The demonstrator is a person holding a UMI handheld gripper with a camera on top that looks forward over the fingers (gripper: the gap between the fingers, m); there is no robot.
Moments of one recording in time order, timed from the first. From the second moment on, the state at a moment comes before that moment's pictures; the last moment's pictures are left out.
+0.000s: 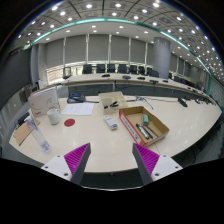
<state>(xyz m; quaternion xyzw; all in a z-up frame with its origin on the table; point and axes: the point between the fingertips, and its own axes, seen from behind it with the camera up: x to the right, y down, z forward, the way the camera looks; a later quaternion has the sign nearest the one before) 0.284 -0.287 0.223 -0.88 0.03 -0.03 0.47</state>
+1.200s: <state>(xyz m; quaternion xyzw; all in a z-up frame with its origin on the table) -0.112 -0.141 0.080 -0.84 -0.01 0.02 0.55</state>
